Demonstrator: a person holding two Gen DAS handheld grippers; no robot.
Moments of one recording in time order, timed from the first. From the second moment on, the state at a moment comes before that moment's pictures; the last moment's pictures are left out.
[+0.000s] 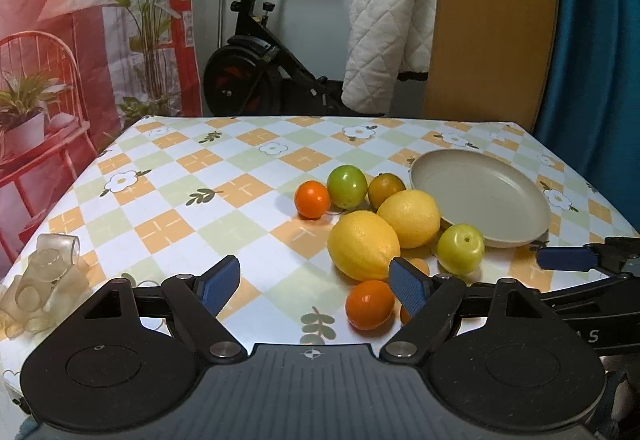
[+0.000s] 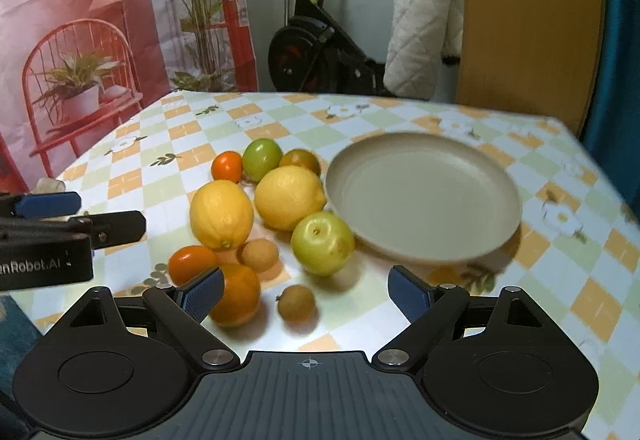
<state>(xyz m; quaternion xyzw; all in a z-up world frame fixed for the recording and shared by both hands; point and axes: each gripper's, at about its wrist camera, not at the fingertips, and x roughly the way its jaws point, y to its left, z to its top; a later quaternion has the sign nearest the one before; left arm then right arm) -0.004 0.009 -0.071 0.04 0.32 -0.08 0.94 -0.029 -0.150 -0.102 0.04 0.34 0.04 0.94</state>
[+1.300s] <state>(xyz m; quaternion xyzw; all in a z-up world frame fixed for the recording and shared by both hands) 0.004 0.007 -0.088 0.03 0.36 -0.08 0.93 -0.025 -0.155 -0.116 0.03 0.34 0.07 0.94</state>
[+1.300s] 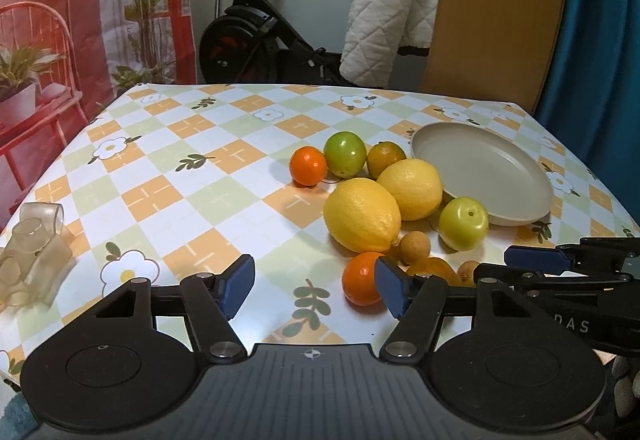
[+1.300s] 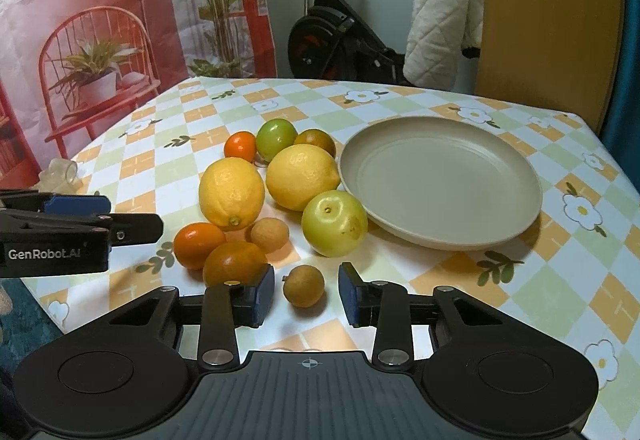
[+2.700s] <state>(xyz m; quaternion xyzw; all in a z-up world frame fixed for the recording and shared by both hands) 0.042 -0.053 -0.100 0.07 0.39 -0.20 0.90 -0.020 -0.195 -0.137 0.09 0.34 0.06 0.93</state>
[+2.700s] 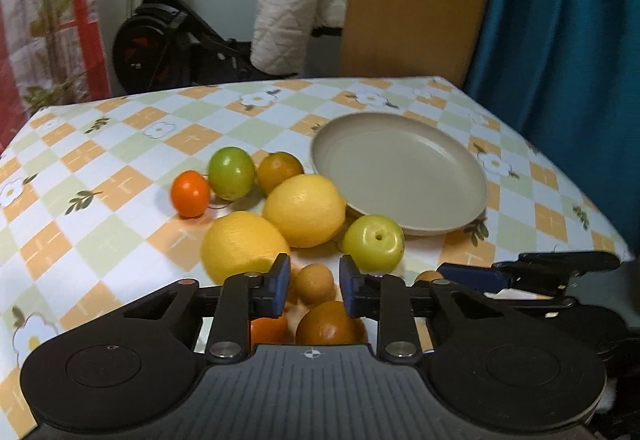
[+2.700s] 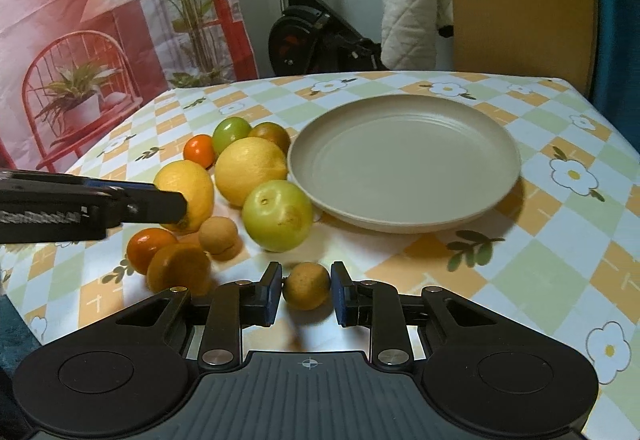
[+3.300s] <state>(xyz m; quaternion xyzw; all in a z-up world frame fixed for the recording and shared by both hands) 0.066 -0.072 -0.118 0.13 0.43 -0.22 0.87 -0.022 -0.204 -0.140 0.11 0.34 0.06 0.93</state>
